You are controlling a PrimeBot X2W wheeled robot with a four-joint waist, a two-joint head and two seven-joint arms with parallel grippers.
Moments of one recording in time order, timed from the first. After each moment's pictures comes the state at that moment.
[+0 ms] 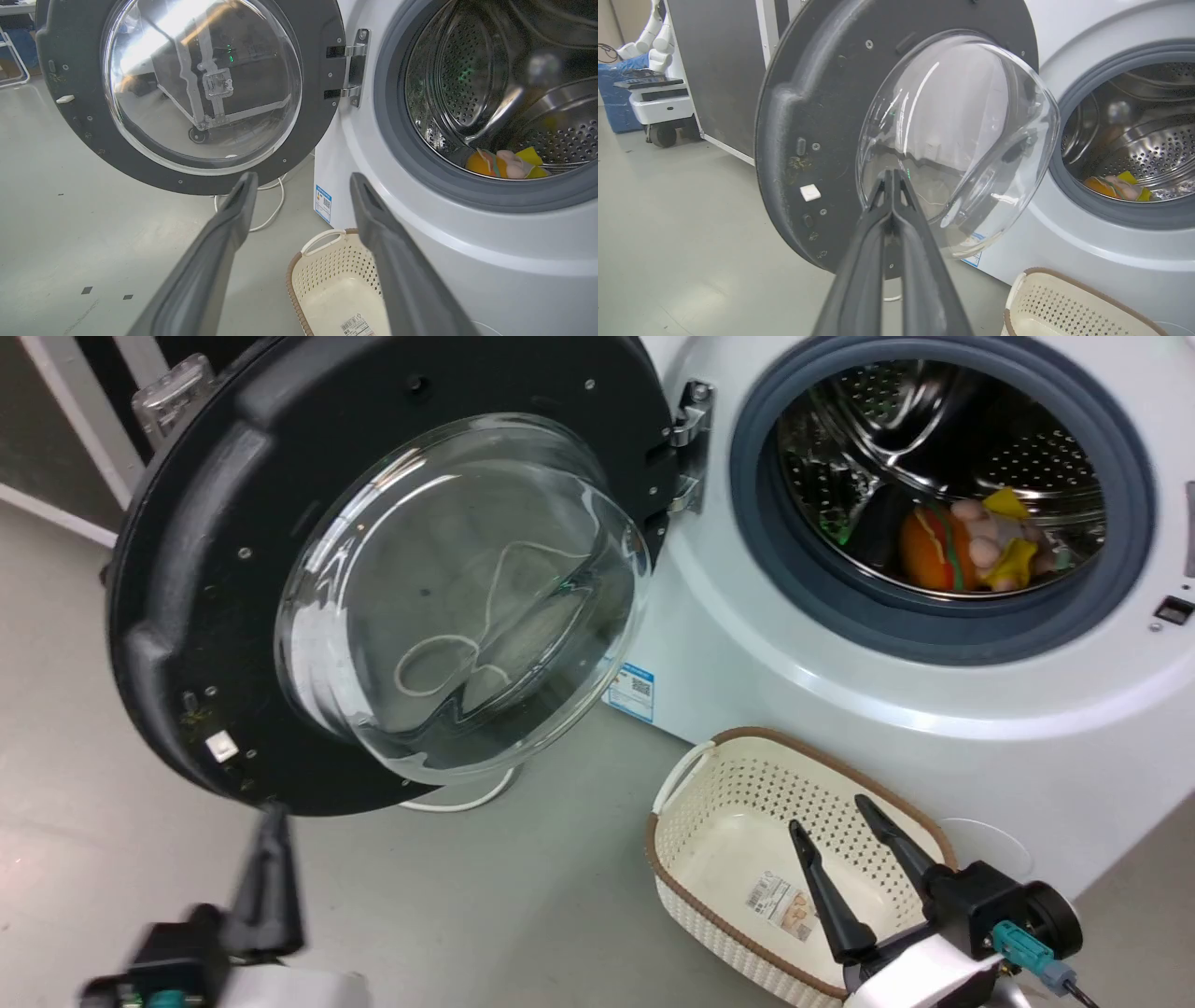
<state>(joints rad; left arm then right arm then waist) 0.08 0.05 0.06 -0.07 -0.10 0.04 -0.19 -0.06 -0.07 0.16 0.18 0.05 0.13 -0.20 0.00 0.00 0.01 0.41</state>
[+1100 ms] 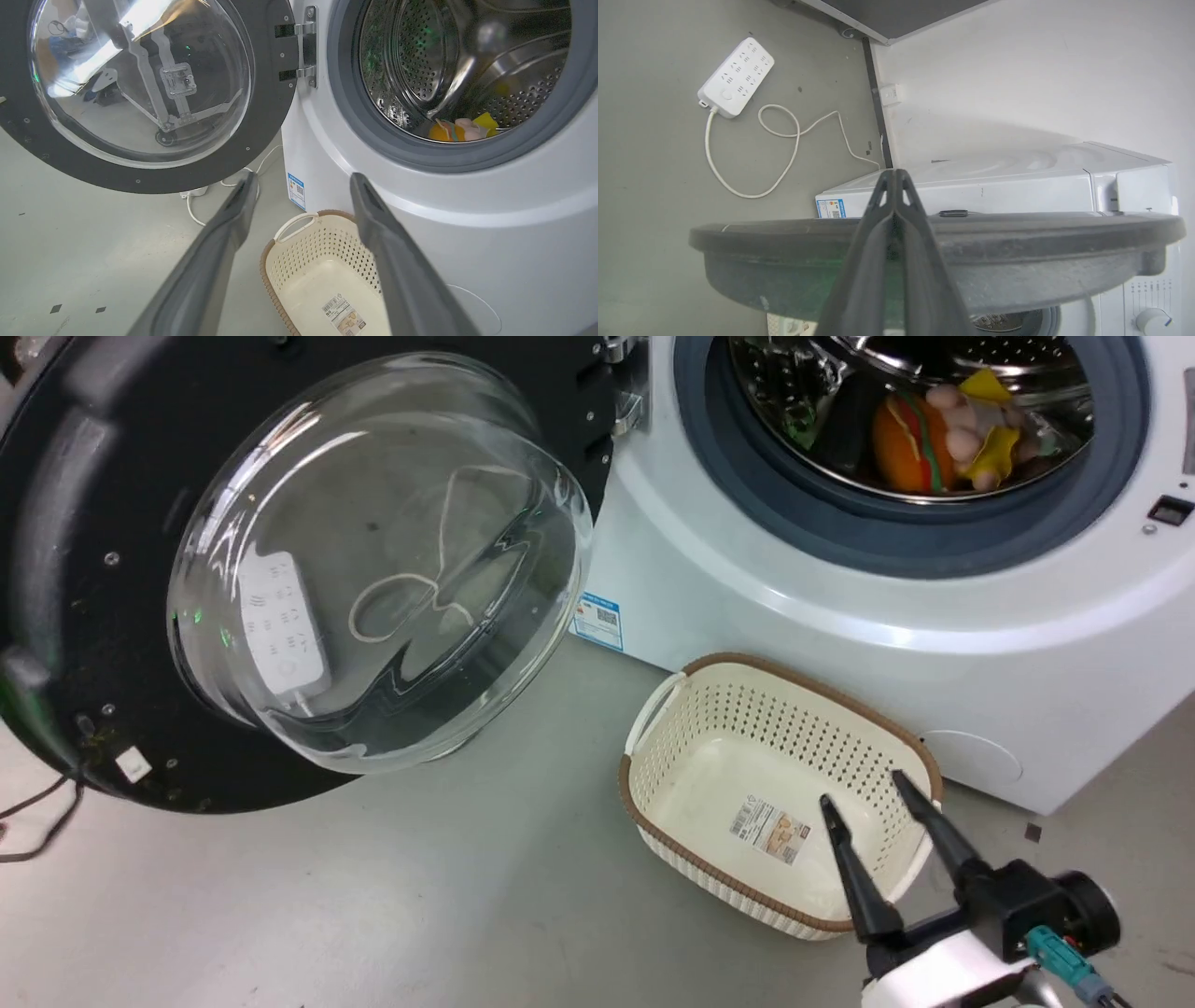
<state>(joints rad) -0.66 0.44 0.56 0.66 -1.17 0.03 0.62 -0.05 -0.06 0.13 0.11 0.02 0.13 -0.24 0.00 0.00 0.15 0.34</state>
